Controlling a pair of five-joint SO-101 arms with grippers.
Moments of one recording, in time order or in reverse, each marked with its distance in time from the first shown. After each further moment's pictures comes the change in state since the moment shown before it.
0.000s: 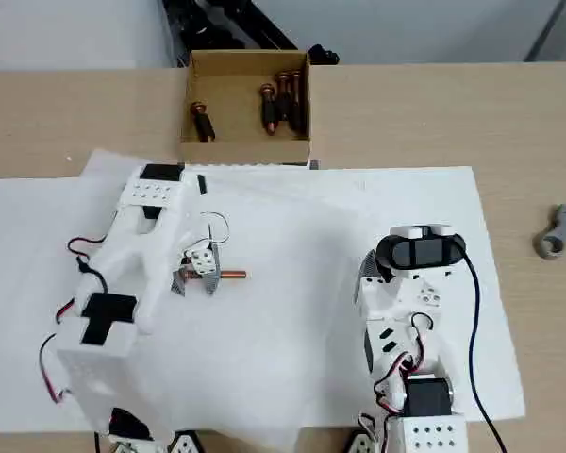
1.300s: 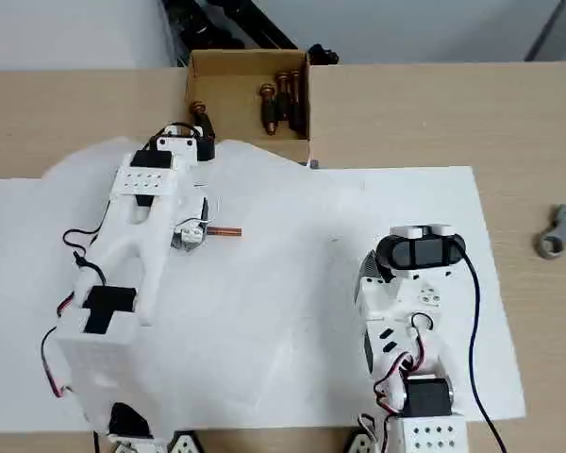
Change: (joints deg) left arm -1.7 0.1 -7.5 -9.5 -14.6; right arm 0.0 0.0 0.0 0.1 0.0
